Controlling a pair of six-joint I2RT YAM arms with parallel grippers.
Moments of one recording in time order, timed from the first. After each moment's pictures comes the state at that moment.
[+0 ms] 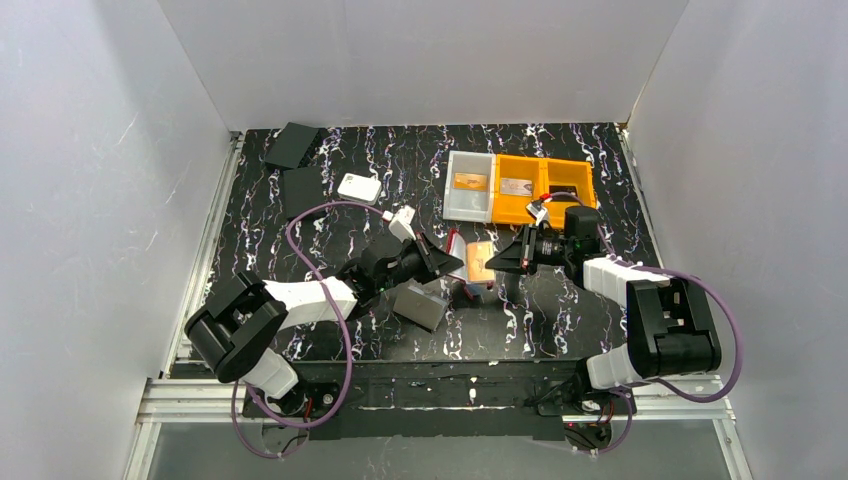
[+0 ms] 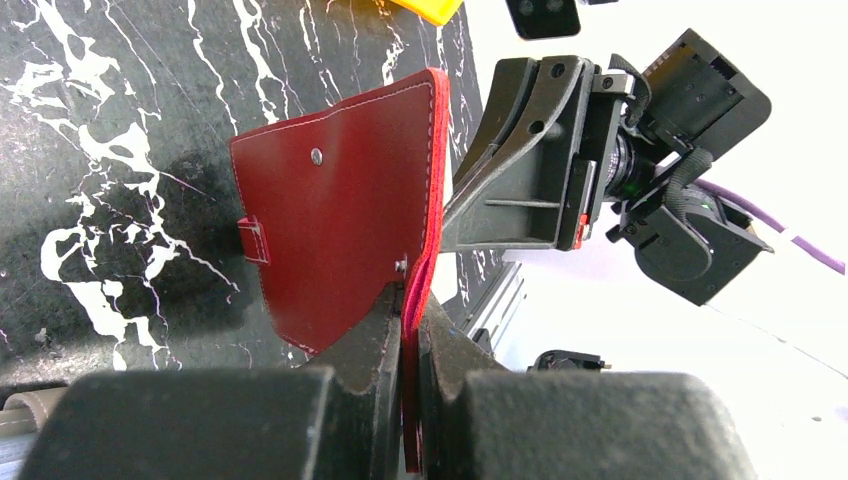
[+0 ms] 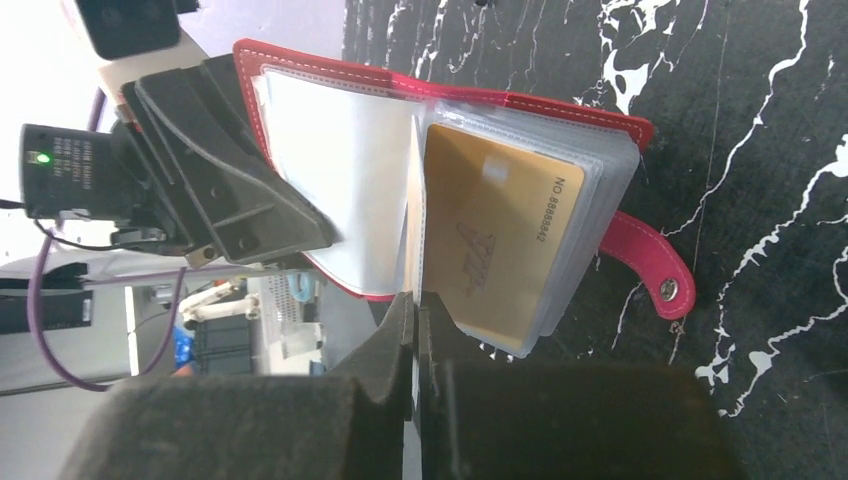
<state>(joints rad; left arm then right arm) -0.81 1.52 0.62 0.63 0.17 -1.08 0.14 1.43 0.56 0.24 -1.09 0.68</state>
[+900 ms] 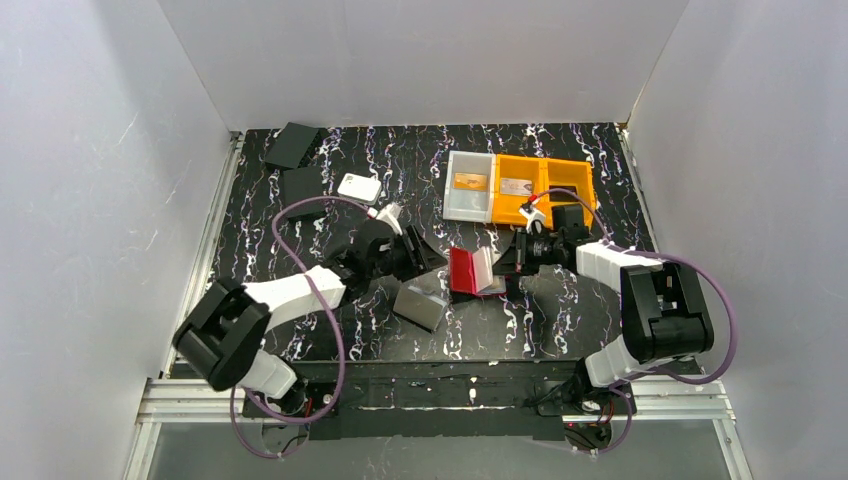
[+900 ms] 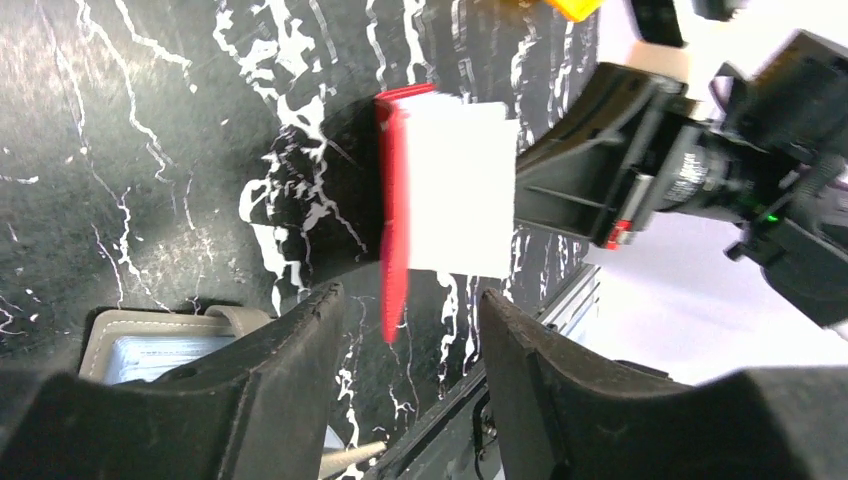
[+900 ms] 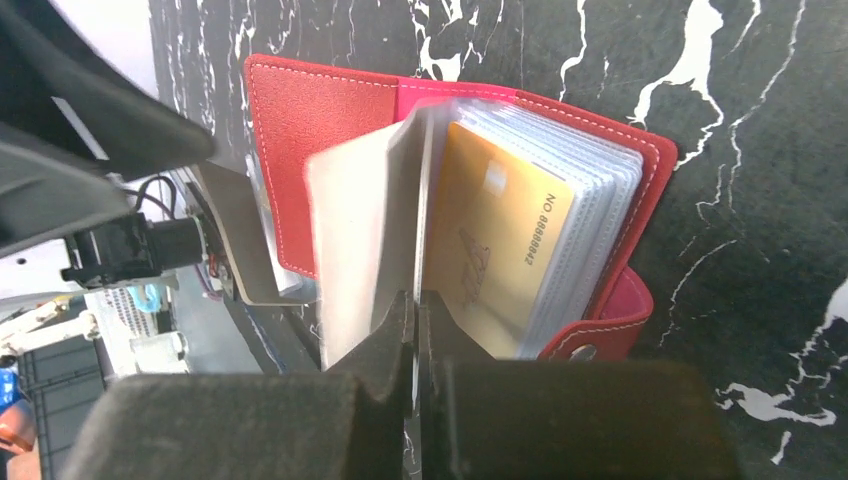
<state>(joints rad) -0.70 1.49 0.67 0.28 0.21 -1.02 0.16 1.51 0.68 -0.08 -0.86 0.34</state>
